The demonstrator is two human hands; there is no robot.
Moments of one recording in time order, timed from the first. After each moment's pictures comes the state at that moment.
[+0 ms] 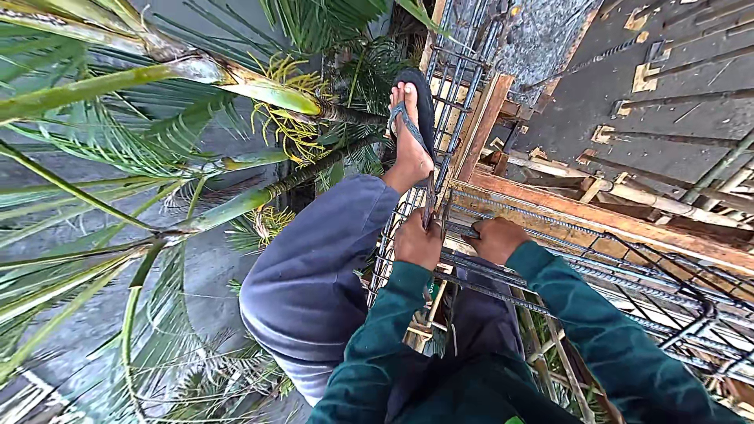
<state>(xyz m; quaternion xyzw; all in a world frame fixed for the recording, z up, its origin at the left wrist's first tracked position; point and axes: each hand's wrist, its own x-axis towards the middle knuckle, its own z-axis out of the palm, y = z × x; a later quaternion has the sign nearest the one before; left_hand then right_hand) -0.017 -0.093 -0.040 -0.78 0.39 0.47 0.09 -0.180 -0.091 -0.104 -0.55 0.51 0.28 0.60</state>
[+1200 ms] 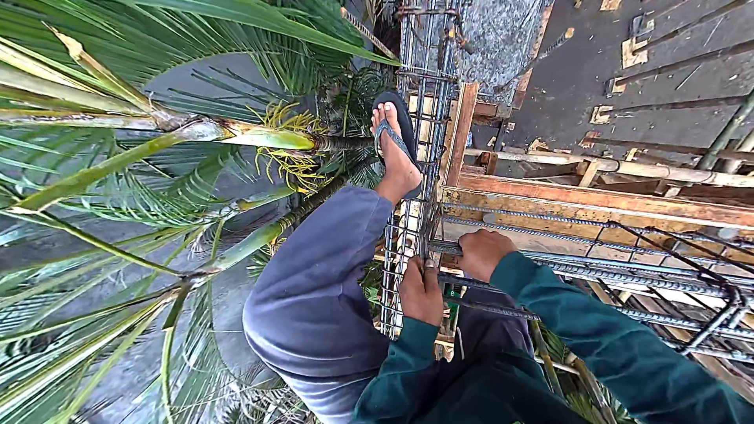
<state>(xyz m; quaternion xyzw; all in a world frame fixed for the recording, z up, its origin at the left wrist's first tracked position) -0.038 -0.012 -0.017 -0.81 0.41 0.43 0.00 -0.178 -0.089 -0.056 -0.52 0.51 0.31 0.62</state>
